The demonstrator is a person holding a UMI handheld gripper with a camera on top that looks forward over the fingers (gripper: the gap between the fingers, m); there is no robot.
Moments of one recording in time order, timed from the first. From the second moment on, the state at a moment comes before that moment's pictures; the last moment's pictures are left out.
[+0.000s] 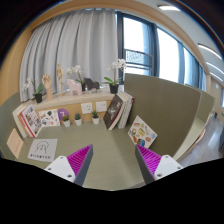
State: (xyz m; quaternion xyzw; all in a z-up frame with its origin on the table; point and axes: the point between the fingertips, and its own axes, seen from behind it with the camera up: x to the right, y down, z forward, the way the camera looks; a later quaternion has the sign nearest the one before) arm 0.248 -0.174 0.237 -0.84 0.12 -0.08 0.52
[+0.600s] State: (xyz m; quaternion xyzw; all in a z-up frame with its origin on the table) arm -0.006 -0.245 0.024 -0.93 0.01 -0.01 0.38
